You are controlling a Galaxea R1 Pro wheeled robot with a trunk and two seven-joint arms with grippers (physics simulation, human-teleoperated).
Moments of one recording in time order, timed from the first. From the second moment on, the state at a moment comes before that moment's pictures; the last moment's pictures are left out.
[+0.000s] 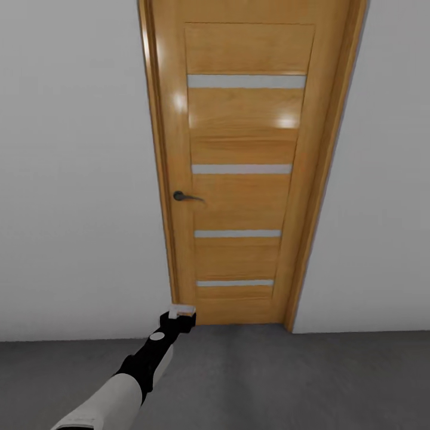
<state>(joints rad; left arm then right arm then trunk) -0.68 -0.17 0.03 -0.42 -0.12 -0.03 0.02 0.03 0.03 0.00 0.08 0.07 -0.96 0.01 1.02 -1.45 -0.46</state>
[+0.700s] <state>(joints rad) -0.68 -0.17 0.03 -0.37 -0.12 0.06 0.03 0.03 0.03 0.00 0.08 0.07 -0.96 0.01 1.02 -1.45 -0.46</state>
